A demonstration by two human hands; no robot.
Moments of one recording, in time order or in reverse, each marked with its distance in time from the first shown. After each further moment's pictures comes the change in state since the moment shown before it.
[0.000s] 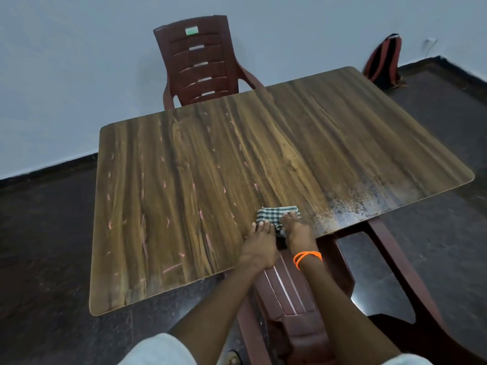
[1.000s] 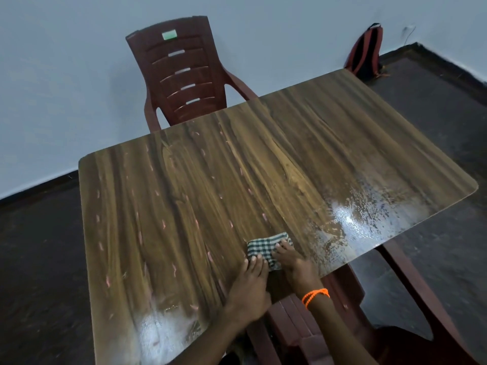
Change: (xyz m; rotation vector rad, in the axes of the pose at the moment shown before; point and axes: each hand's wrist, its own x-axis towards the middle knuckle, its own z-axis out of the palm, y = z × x) left_hand -0.014 -0.085 -0.014 -0.072 -0.043 0.172; right_hand 0.022 -0.029 0.027 0.124 -0.016 -0.134
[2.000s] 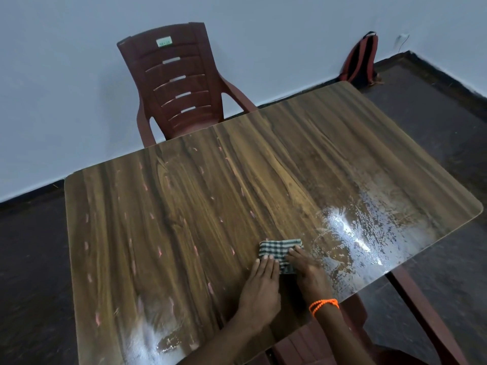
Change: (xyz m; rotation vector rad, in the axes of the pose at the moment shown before) left_hand 0.067 -0.012 -0.024 0.055 0.064 0.028; right_hand 0.052 0.006 -0.023 -0.128 0.028 0.181
